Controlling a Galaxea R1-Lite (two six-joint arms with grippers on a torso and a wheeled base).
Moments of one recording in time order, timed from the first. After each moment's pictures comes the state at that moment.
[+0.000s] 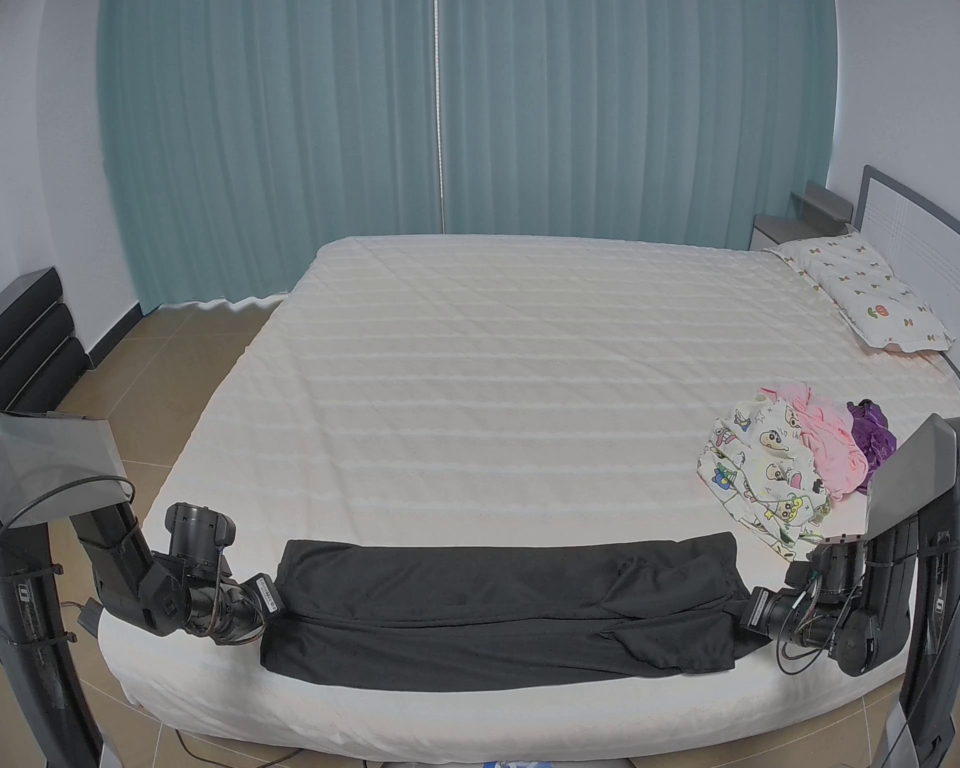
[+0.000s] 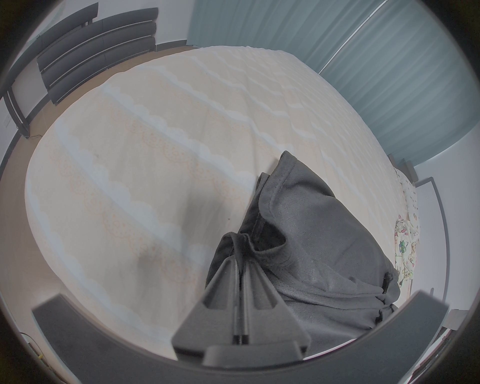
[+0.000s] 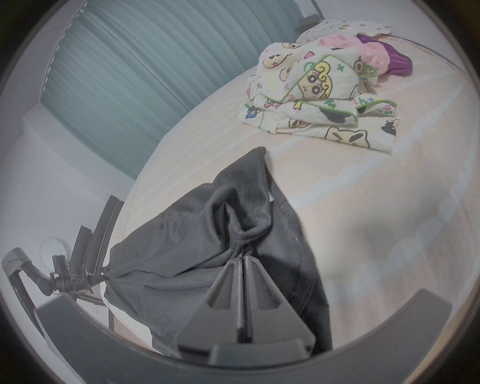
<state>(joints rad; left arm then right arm) -0.06 2.19 -0.51 -0.71 -0.10 -0.63 -0.02 2.41 -0.17 -1.55 0.30 0.47</state>
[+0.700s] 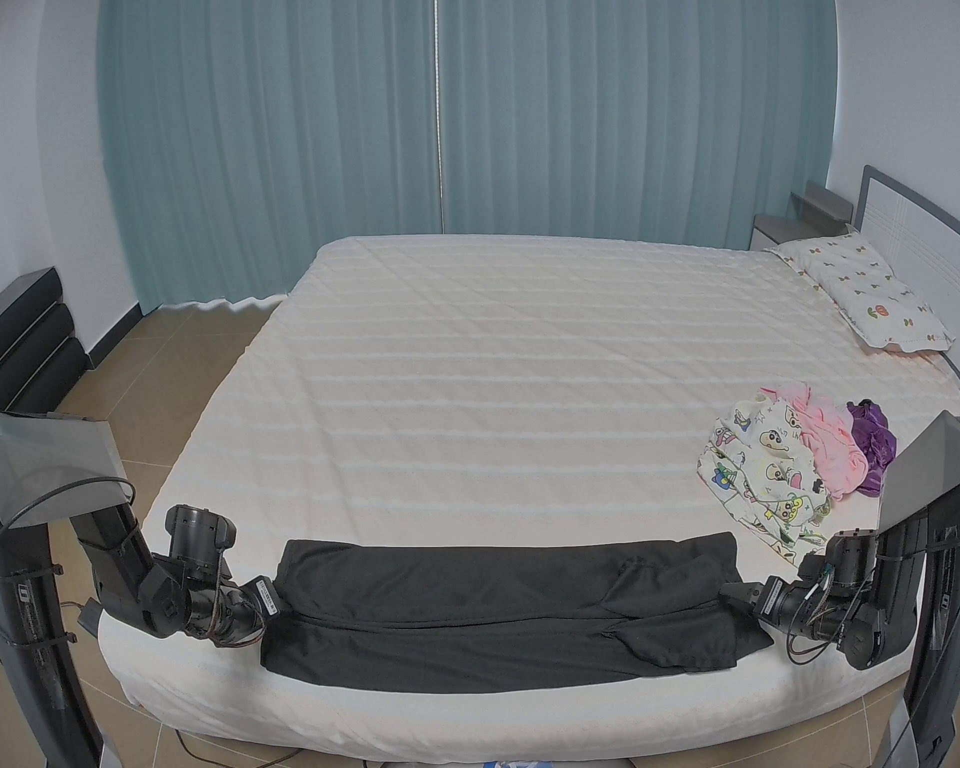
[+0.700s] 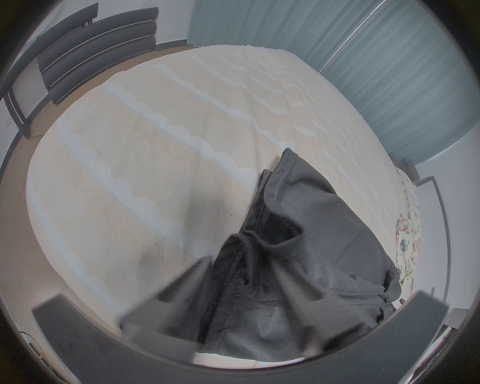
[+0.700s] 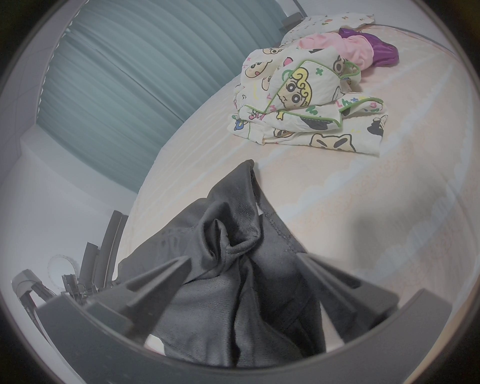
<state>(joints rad) -0.07 2.19 -0.50 -0.71 -0.10 -0.63 -0.07 2.40 -0.18 -1.55 0.35 0.53</state>
